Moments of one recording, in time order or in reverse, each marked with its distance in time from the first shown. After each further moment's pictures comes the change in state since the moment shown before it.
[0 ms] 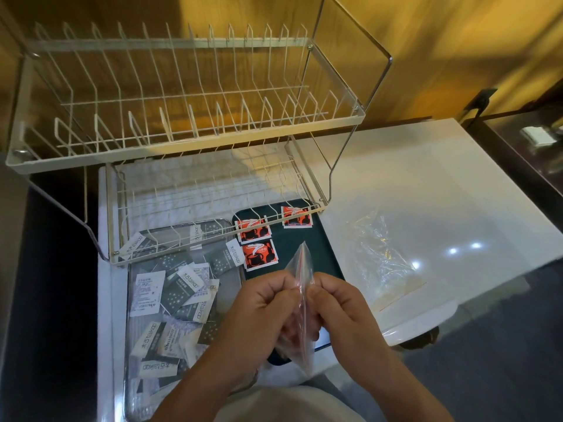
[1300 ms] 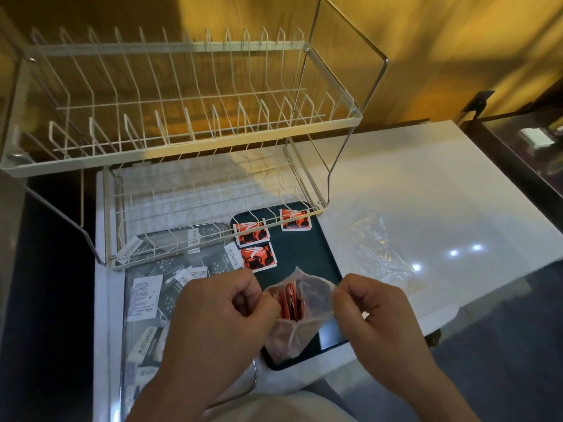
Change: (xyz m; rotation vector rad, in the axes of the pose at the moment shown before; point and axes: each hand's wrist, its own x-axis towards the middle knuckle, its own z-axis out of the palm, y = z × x) left_hand -0.014 0.009 -0.027 0.717 0.353 0.246; right_hand -0.010 -0.018 -0.026 -0.528 0.177 -0.117
